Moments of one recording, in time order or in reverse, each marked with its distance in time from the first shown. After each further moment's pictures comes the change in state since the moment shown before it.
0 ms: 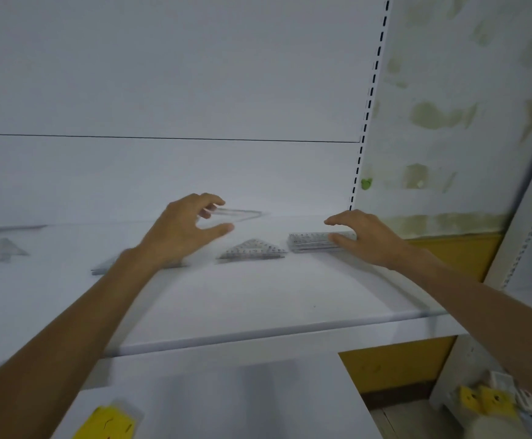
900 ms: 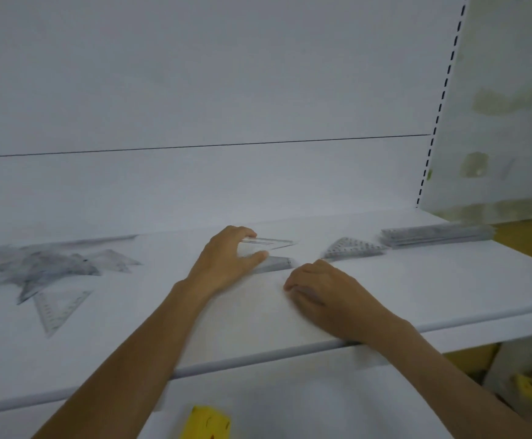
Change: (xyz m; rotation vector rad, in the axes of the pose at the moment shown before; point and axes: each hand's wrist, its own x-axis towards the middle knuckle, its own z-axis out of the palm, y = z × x) left_hand -0.040 -0.100 -0.061 0.052 -0.099 -0.053; right_hand -0.008 -0.247 0.091 0.009 -0.098 -0.192
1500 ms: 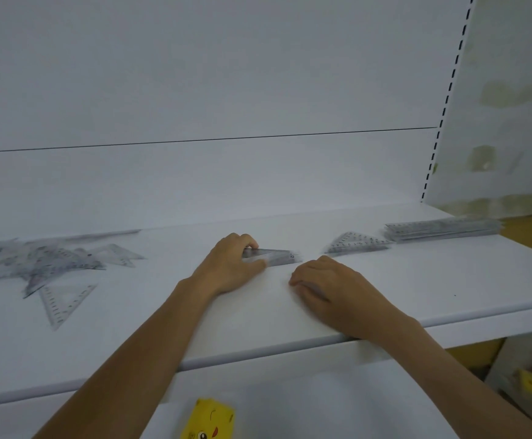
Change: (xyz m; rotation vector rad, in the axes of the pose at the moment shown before) left_hand -0.005 -0.004 0.005 0.058 -0.168 -0.081; right_hand -0.006 -0.003 -0.001 -0.003 0.041 0.021
